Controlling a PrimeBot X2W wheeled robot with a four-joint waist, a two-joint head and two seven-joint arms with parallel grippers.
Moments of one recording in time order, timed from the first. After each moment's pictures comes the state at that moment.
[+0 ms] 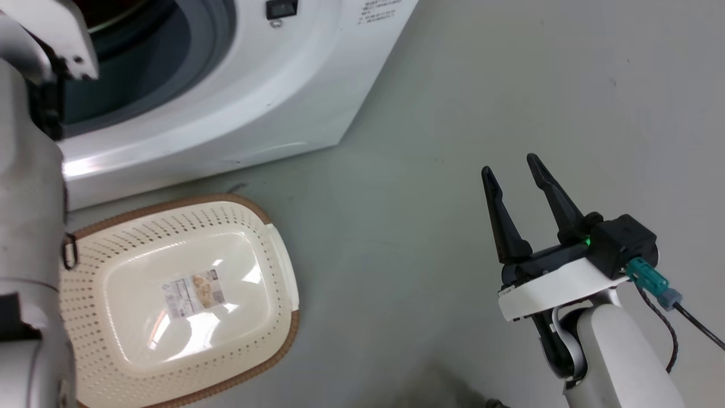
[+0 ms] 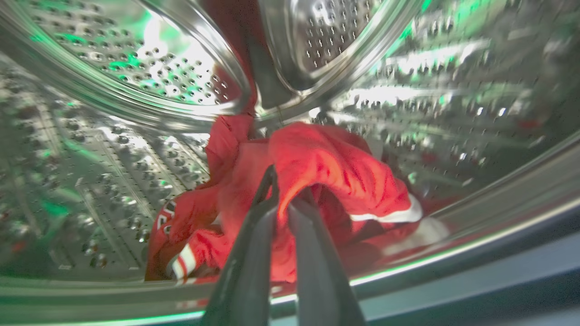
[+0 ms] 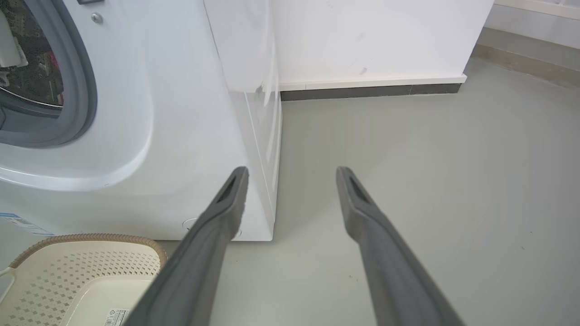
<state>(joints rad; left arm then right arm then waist) -1.17 0.39 -0.09 0.94 -0.10 0.01 -0.01 -0.32 -0.05 0.21 0.20 0.20 0.13 -0.26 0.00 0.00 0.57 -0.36</state>
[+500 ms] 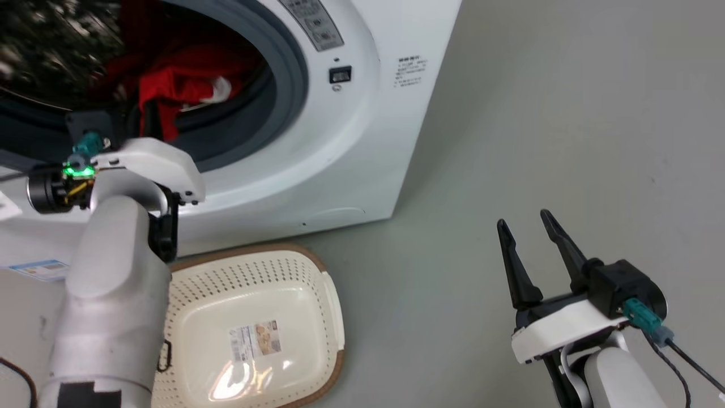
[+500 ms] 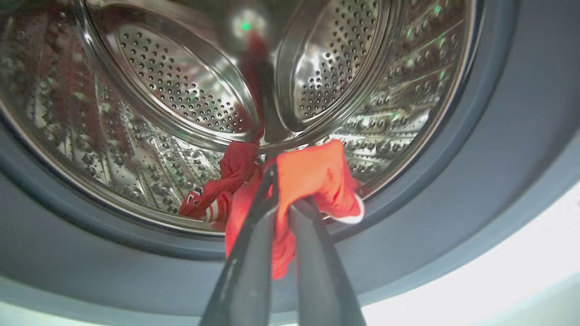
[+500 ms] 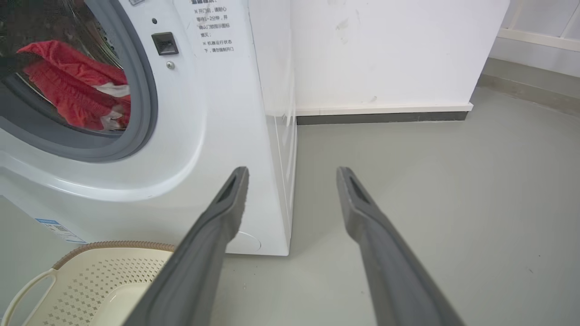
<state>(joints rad) -0.84 0.23 -0.06 0.86 -0.19 0.01 -0.26 -0.21 -0.05 0.15 0.24 0.14 0.13 -0.26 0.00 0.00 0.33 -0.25</state>
